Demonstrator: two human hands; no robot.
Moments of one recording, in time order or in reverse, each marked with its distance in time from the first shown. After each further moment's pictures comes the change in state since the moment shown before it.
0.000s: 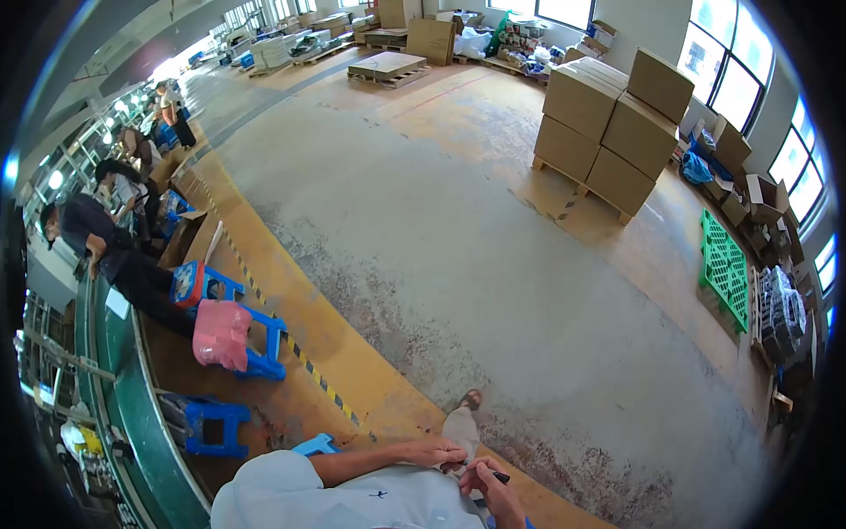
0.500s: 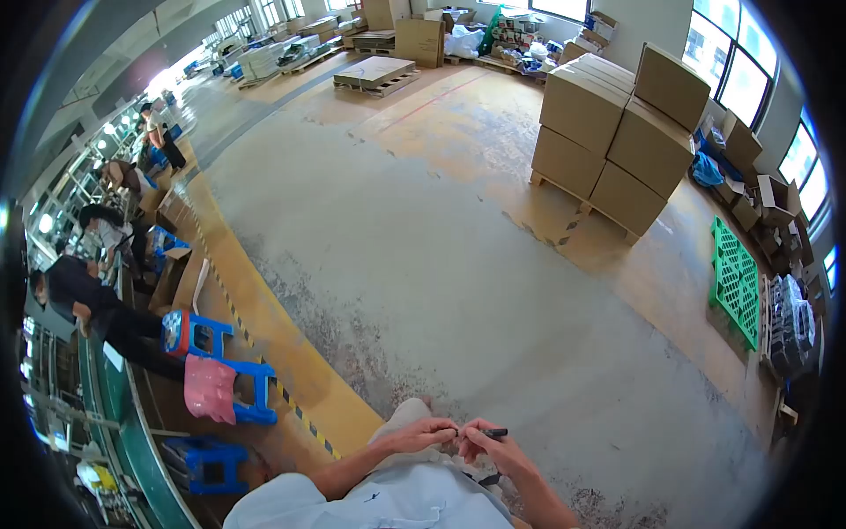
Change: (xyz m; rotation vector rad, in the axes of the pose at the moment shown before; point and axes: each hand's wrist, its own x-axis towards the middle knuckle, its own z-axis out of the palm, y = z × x) left_hand 0.182 0.184 -0.289 0.019 0.378 0.015; right_hand 0.337 -0.325 -0.049 -0.211 -0.264 0.064
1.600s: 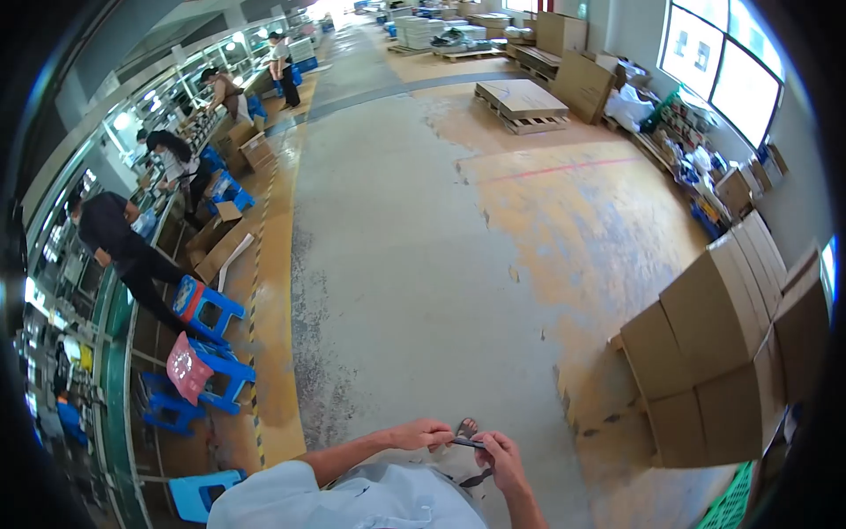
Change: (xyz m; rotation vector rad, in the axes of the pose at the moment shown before) left_hand 0.525 0.362 -0.560 -0.012 0.397 -0.007; right_hand 0.693 -0.581 -0.275 -0.153 -0.180 0.100
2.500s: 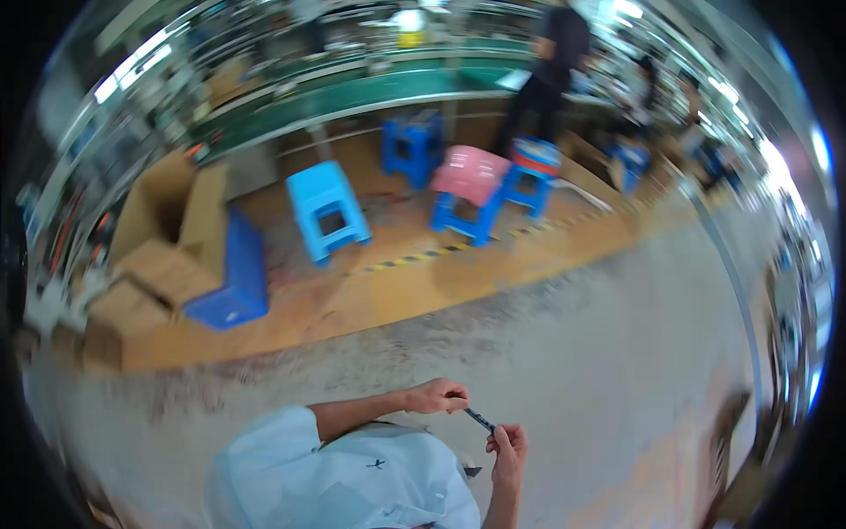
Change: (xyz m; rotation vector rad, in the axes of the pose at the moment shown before) left_hand -0.432 -0.203 0.141 -0.429 1.542 0.269; right_hand -0.007 0.193 0.375 -0.637 -0.804 0.233
